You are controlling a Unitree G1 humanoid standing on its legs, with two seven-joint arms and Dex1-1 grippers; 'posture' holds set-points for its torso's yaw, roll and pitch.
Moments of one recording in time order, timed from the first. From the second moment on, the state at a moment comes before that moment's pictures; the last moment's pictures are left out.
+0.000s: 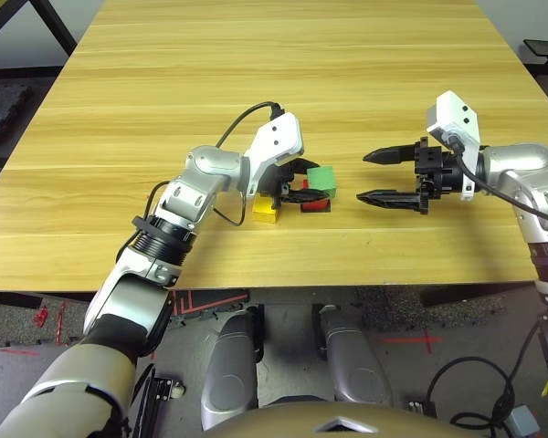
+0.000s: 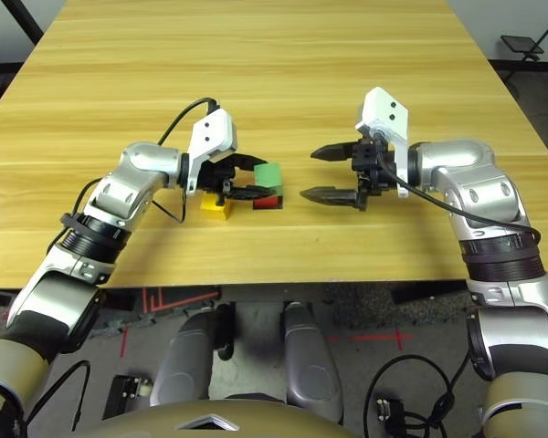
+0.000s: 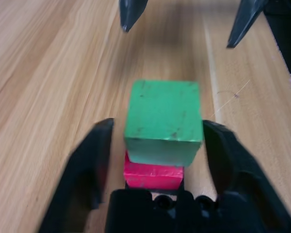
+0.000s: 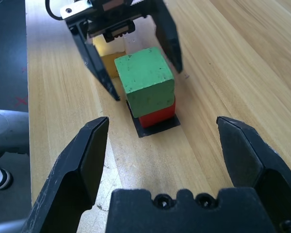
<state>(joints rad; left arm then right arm) -0.80 0.37 -0.33 0.27 -0.14 0.24 -1.12 -0.63 -0.77 0.06 0.04 0.37 0.51 1.27</state>
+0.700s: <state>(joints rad) -0.78 0.53 -0.29 0.12 -0.15 0.33 -1.18 -0.67 -0.73 0.08 0.12 0.36 0.46 1.28</state>
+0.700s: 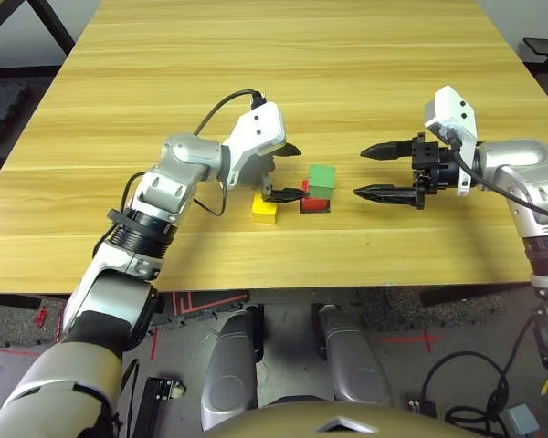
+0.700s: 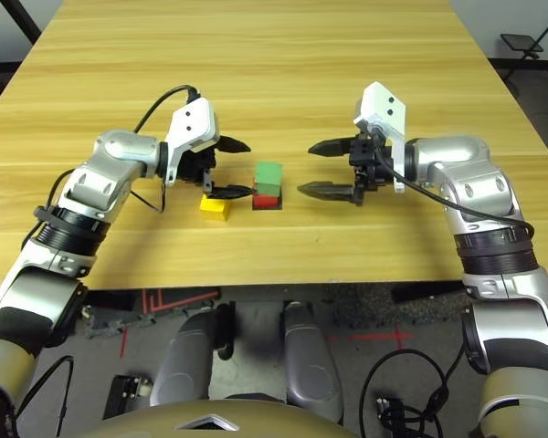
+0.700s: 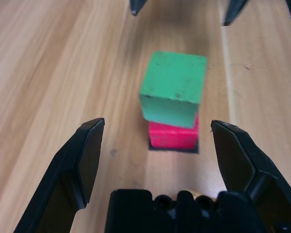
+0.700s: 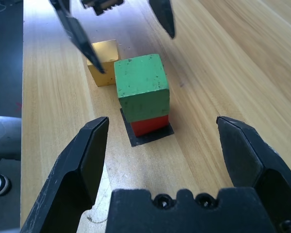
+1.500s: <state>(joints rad) -0.68 0.62 -0.28 0.31 -0.13 -0.02 -1.32 -0.71 -0.72 0.09 0.16 0.34 0.43 1.30</state>
